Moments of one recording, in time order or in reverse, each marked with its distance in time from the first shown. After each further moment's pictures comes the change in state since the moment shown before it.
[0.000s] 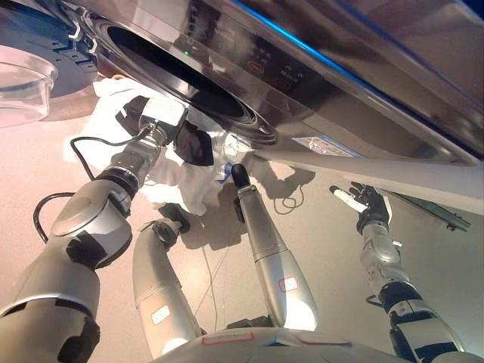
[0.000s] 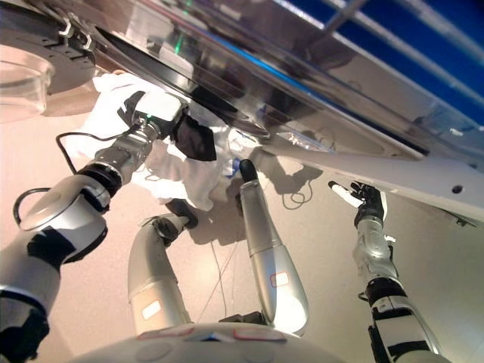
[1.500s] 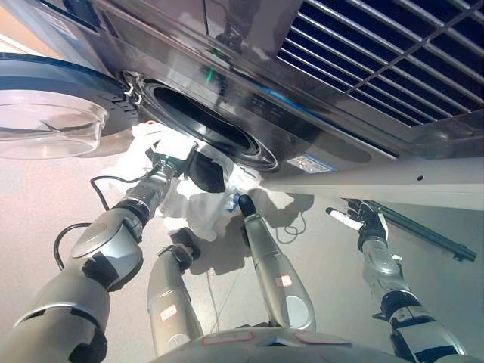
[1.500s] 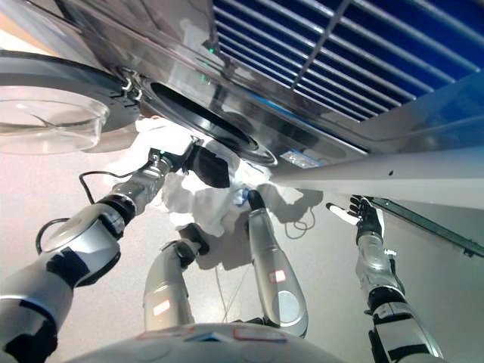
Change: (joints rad) left arm 0.174 -0.094 0.064 0.030 -0.001 -0.015 0.101; right arm 0.027 0.001 0.028 0.114 -0.086 0.043 0.013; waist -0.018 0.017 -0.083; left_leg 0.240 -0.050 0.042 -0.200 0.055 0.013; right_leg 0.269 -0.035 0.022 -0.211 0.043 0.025
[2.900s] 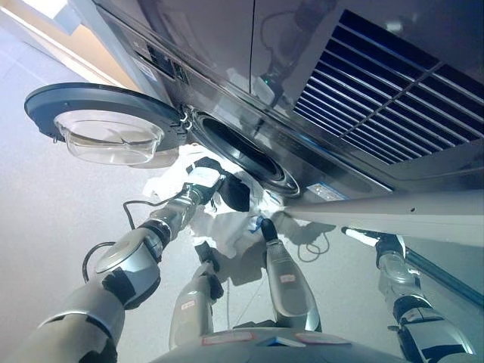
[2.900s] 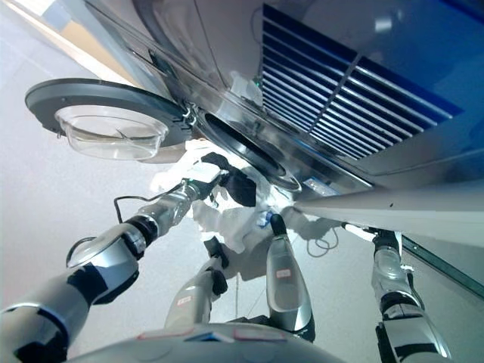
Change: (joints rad) left arm 0.119 -0.122 0.001 -0.022 -0.081 -0.088 -0.100; right arm -0.019 -0.038 -0.067 0.161 -0.073 0.068 0.006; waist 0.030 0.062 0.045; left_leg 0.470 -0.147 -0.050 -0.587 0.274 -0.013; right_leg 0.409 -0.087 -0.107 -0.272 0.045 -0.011
